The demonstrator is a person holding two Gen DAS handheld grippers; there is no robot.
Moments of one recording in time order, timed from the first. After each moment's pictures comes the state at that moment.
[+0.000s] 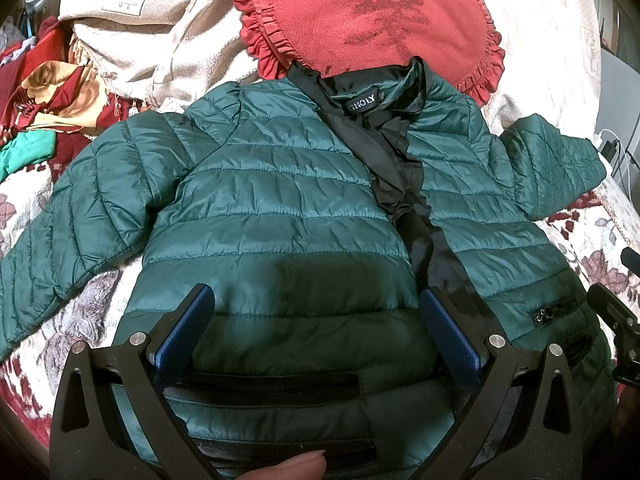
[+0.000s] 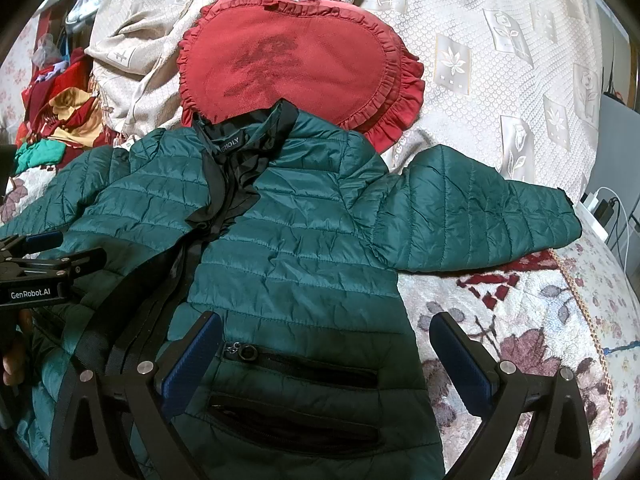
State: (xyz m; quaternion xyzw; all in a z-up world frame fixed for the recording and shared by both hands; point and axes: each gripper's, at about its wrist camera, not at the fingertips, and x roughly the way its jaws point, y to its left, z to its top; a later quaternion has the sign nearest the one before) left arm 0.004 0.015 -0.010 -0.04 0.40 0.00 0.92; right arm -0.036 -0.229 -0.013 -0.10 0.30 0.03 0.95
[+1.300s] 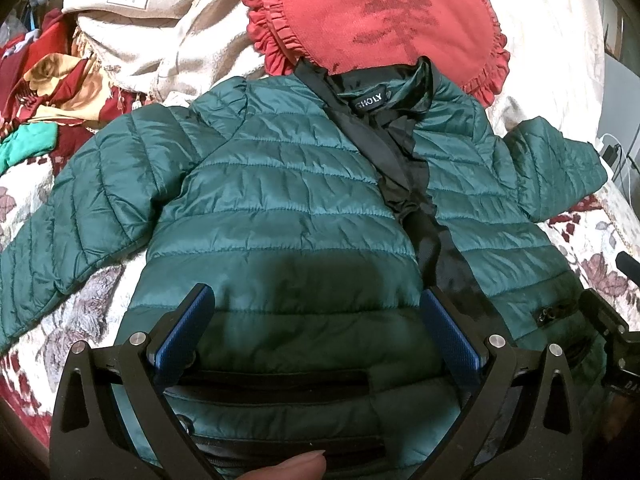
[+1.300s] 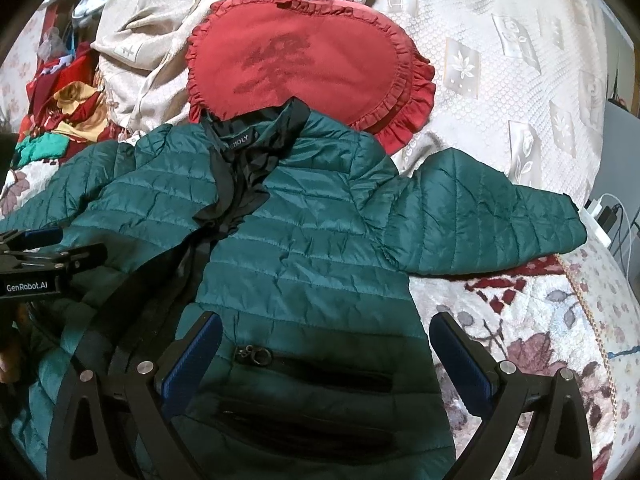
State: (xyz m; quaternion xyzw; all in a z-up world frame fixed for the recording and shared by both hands) left arm 0.002 0.025 -0.014 -0.05 0.40 0.00 0.92; right arm -0.034 -0.219 -0.019 -0.11 0.30 0.03 0.95
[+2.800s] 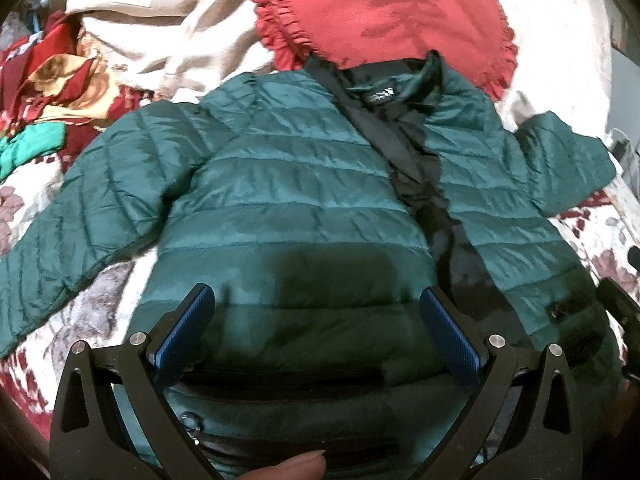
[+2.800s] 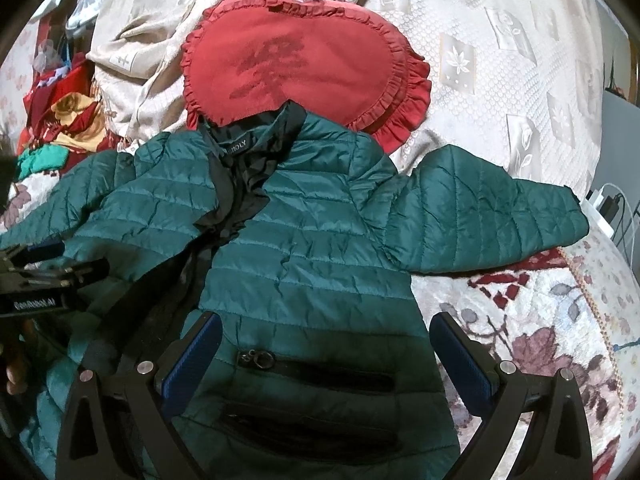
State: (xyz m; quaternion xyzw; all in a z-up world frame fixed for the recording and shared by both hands) left arm 0.003 0.029 -0.016 -0.04 0.40 0.03 0.91; right arm -0.033 -0.221 -0.016 -0.08 0.30 0.04 0.95
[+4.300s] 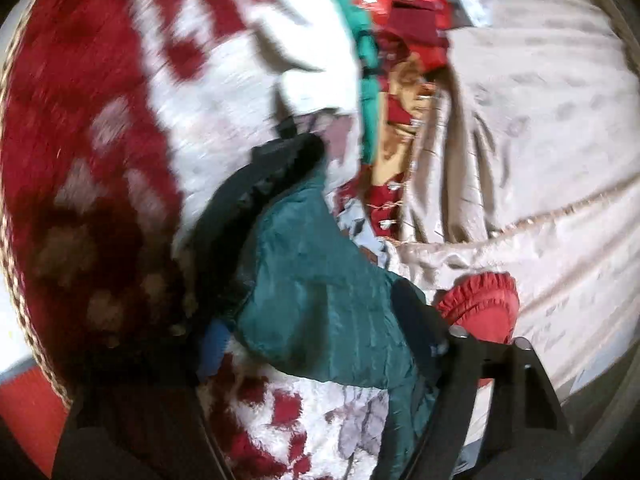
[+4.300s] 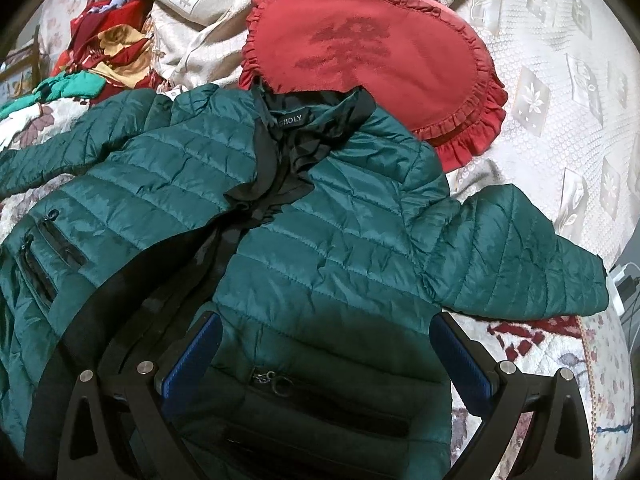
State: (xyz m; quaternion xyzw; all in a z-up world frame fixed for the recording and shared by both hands) left arm -0.189 0.449 -0.103 -0.59 0.17 0.09 0.78; right arm -0.002 -0.185 -0.030 -0.20 0.32 0.09 0.92
